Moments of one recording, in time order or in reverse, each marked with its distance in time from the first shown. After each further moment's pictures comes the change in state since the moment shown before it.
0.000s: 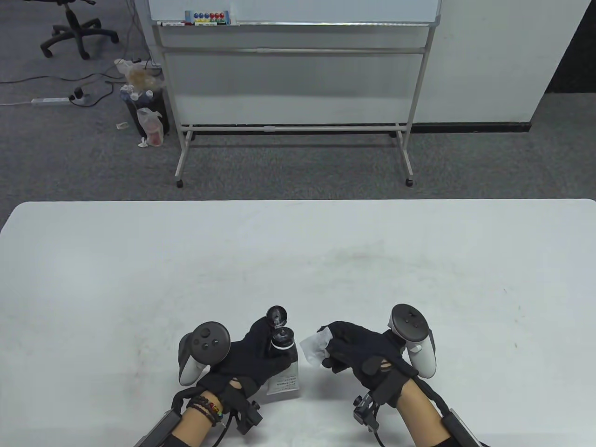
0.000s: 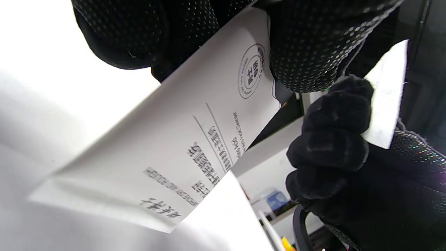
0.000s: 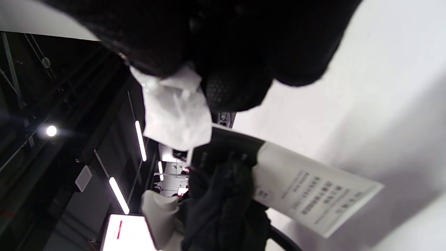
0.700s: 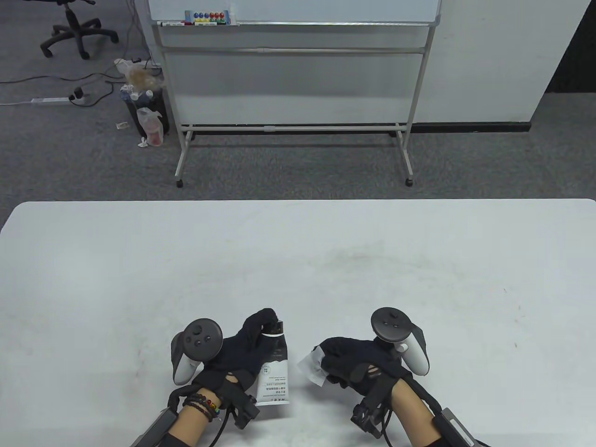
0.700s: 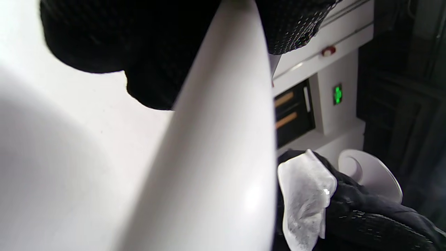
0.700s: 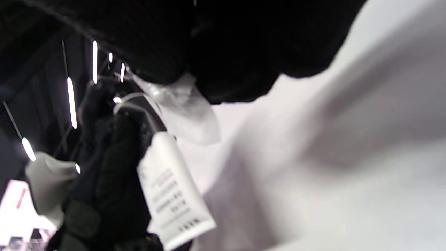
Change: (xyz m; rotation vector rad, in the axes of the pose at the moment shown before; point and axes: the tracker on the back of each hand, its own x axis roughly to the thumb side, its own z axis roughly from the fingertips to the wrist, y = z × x) left_hand -0.004 0.011 0.004 0.033 0.061 0.011; right_hand -0.020 0.012 -0.008 0.102 0.226 0.279
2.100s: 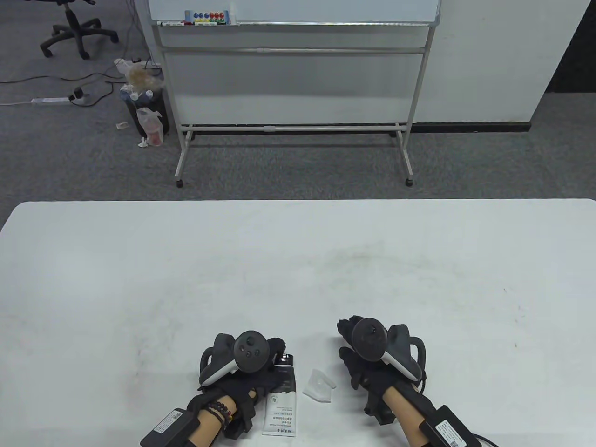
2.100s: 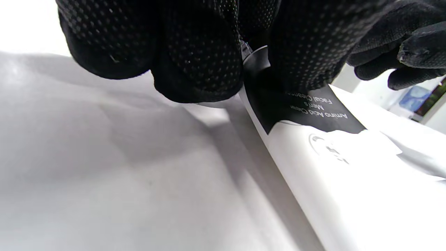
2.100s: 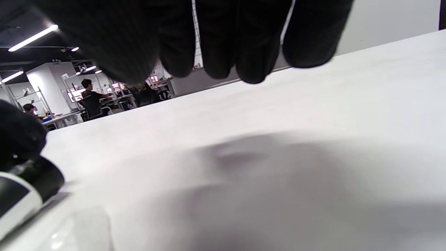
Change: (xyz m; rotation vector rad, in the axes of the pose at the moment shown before) left_hand -0.005 -0.041 -0.011 -0.183 0.203 -0.681; right_hand 0.005 -0.016 0.006 -0.512 0.048 0.814
